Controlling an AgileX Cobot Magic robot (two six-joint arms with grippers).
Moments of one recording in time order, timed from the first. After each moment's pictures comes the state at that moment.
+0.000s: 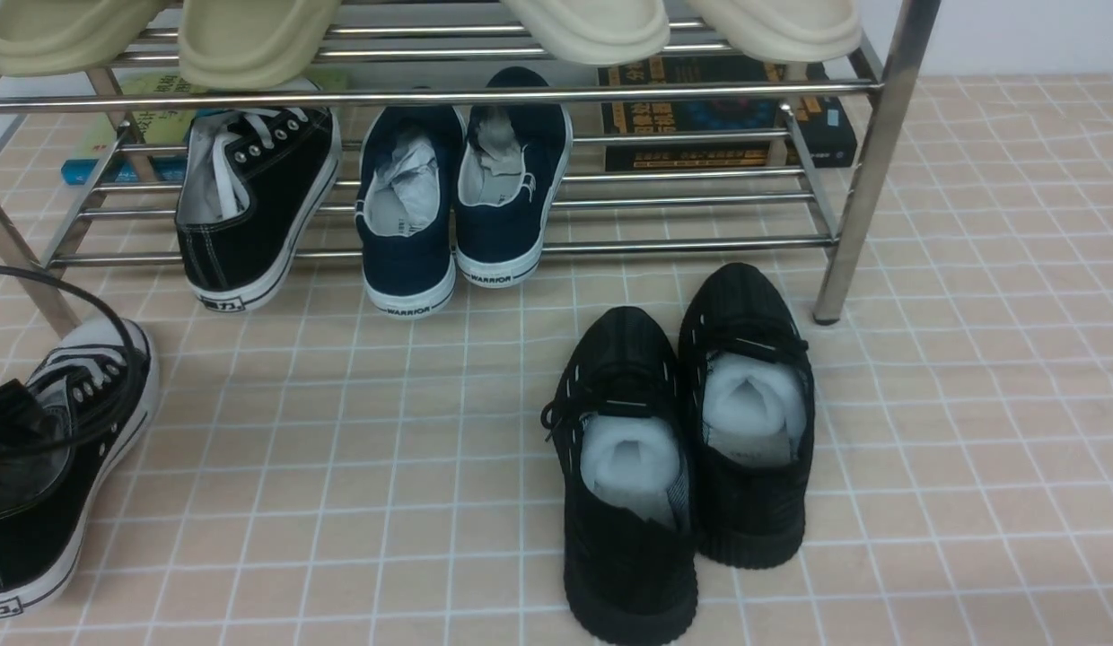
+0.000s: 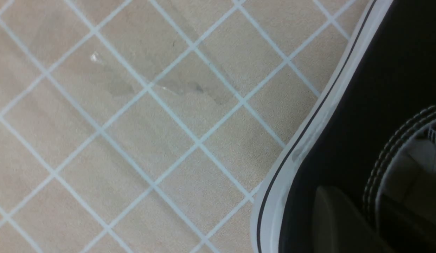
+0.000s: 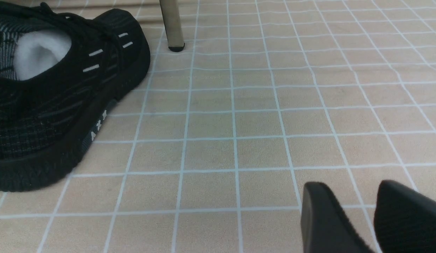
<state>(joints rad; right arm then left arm) 0.02 -0.01 0.01 0.01 0.39 0.08 0.18 1.30 -0.75 0.31 0.68 -0.81</state>
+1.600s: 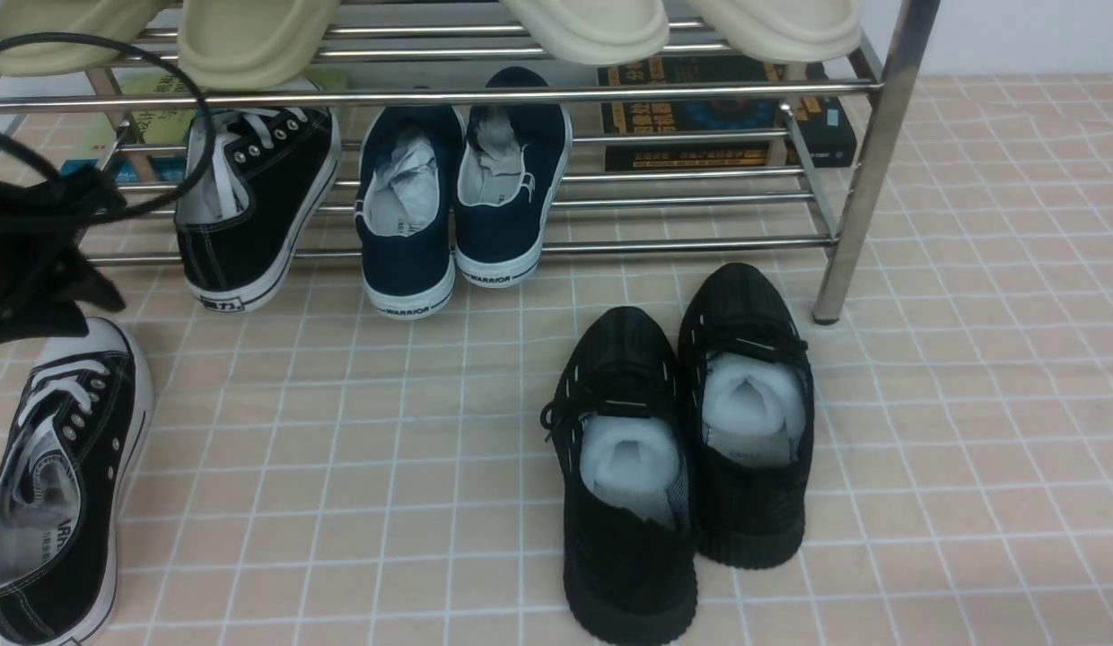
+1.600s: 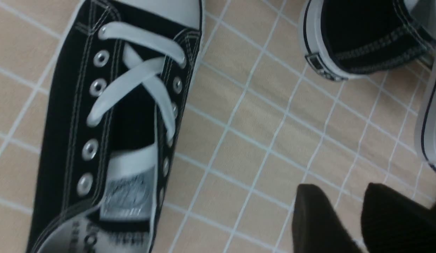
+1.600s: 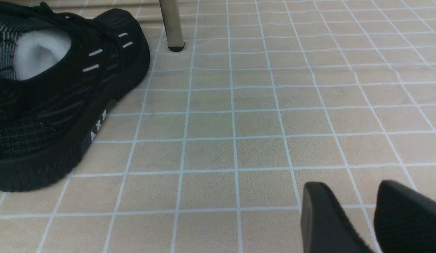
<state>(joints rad) 0.02 -0.01 0.01 0.01 0.39 0.08 0.18 1.47 -1.17 -0.30 0.81 -0.21</state>
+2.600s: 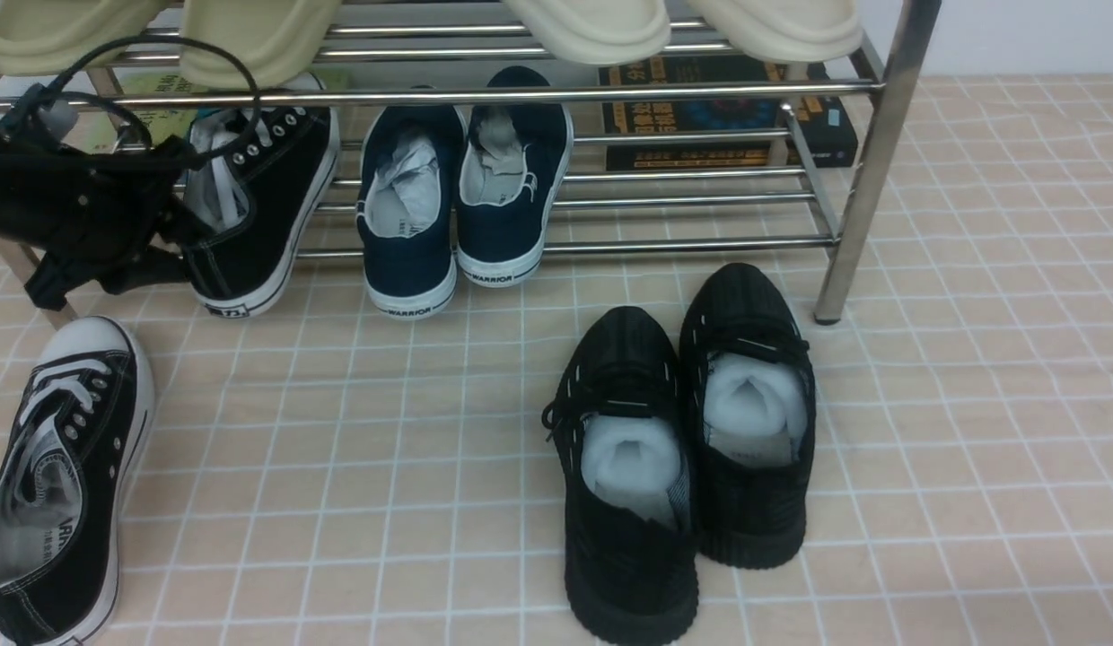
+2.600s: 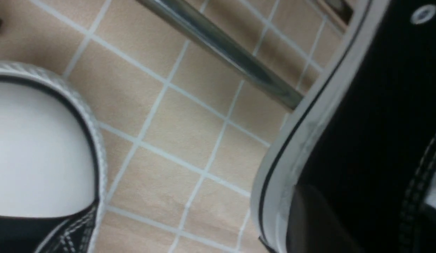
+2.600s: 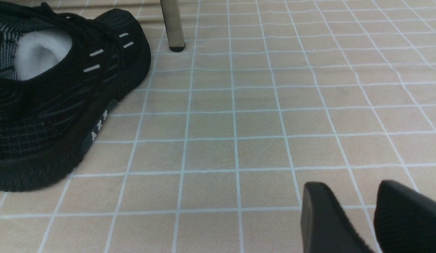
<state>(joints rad) 0.02 -0.01 0.01 0.01 0.39 0.08 0.18 1.85 -1.36 -0.63 0.64 0.03</state>
